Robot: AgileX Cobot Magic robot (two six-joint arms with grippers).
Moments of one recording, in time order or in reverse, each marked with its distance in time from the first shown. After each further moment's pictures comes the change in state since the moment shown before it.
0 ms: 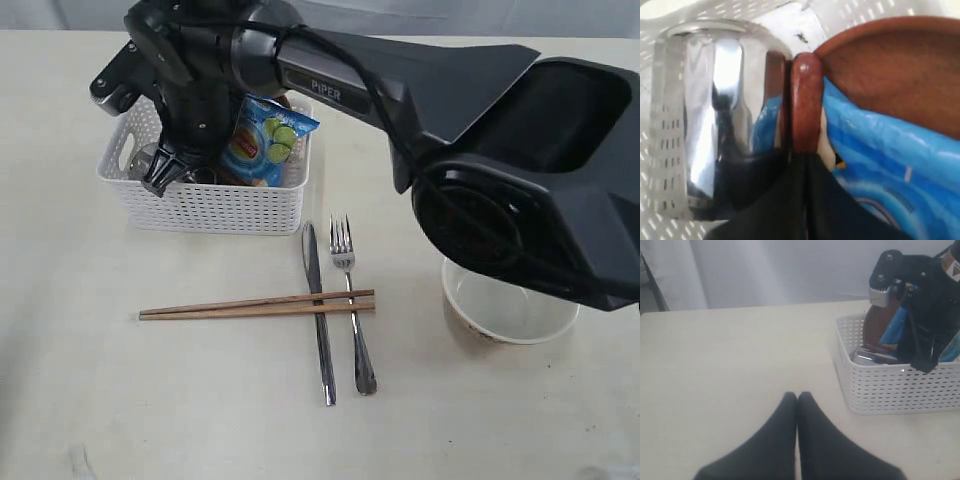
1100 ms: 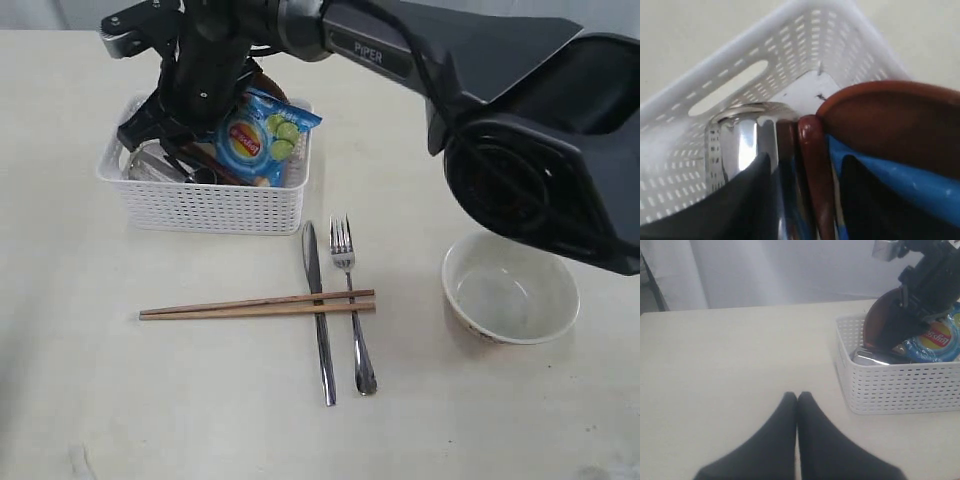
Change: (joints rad) left arm 0.000 0.000 0.000 0.000 0.000 0.000; right arm -0.091 -0.017 -0.004 0.367 -0.114 -0.048
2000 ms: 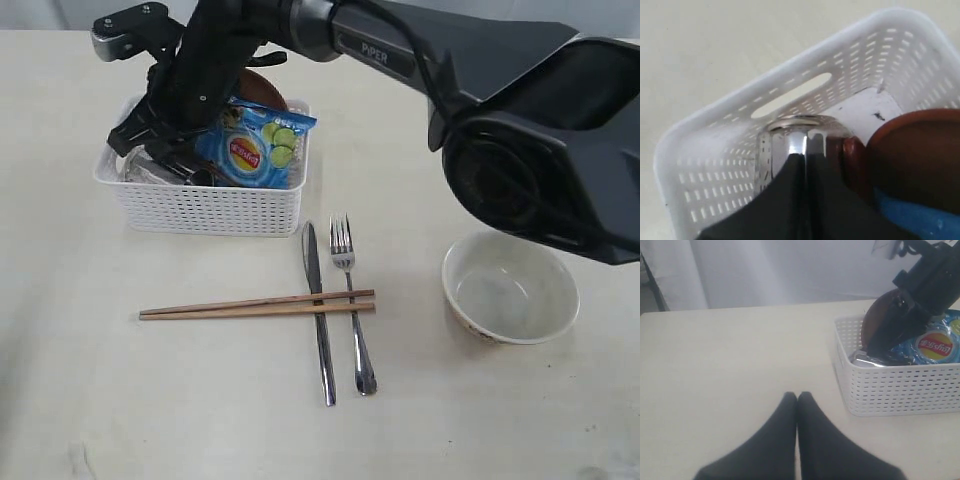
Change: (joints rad) left arm 0.000 0.000 0.000 0.000 0.000 0.000; right arm -0.028 0.038 -0.017 0.274 0.036 -0.272
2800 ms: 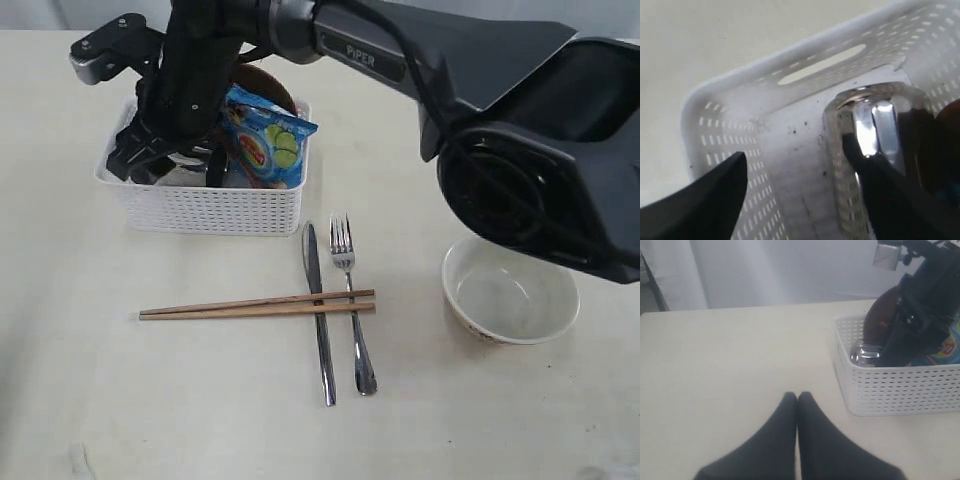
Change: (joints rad) left arm 0.000 0.000 0.000 0.000 0.000 0.000; right arm 0.052 -0.031 0.005 -0.167 0.070 0.023
